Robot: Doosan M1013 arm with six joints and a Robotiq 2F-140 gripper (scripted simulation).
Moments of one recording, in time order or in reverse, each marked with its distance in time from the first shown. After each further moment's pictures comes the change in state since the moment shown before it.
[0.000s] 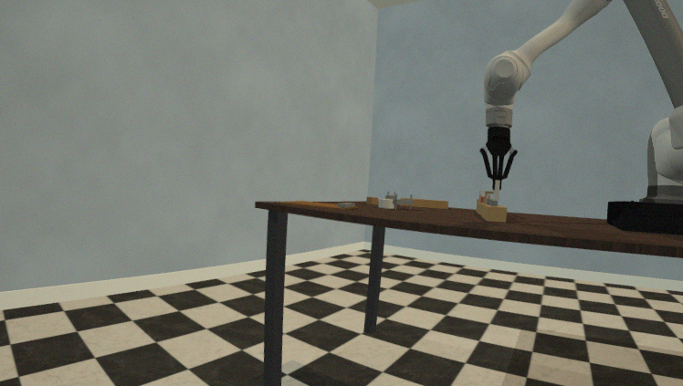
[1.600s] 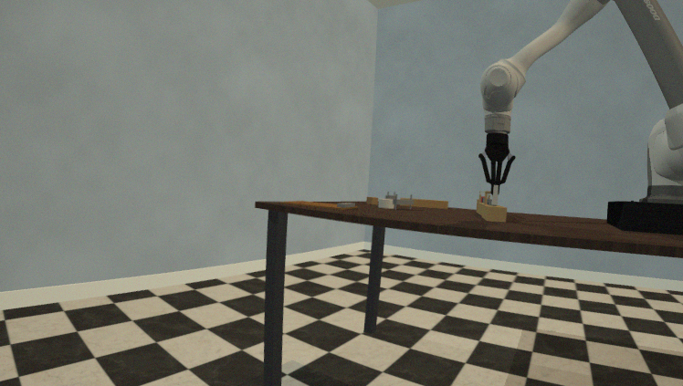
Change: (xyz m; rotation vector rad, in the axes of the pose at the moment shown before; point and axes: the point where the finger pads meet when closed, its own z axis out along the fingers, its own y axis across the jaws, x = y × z) arm 0.032 0.000 0.015 0.000 0.000 0.000
